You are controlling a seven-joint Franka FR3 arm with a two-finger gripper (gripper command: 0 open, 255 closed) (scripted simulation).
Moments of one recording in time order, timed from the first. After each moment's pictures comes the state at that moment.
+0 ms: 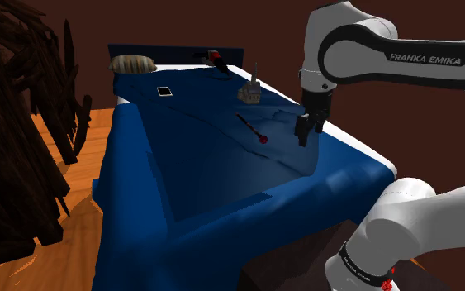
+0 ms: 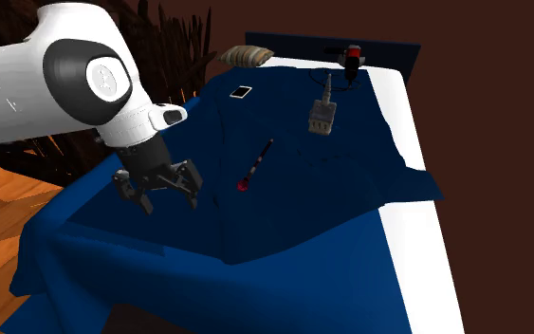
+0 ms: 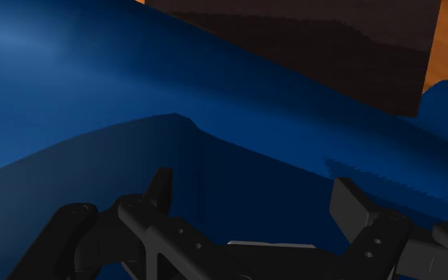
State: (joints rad) arm -0.01 -0.79 0.07 -2.44 -0.10 1.53 0.02
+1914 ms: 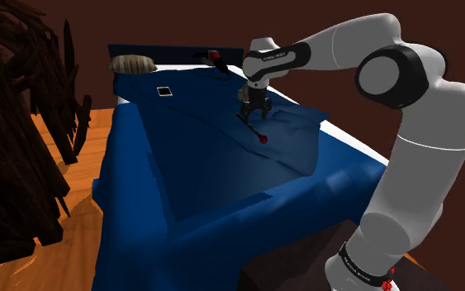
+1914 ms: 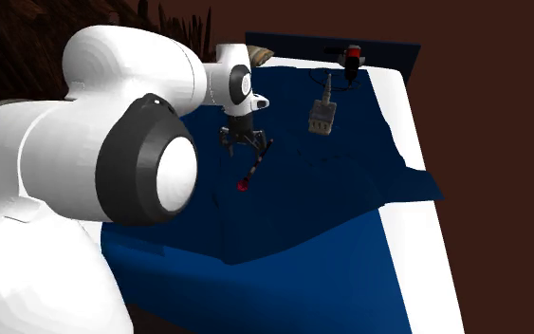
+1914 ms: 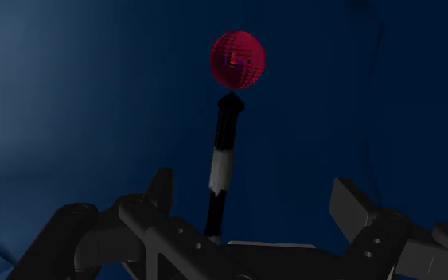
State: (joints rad) arm -0.15 0.22 -0.05 -1.74 -0.05 1.90 0.08
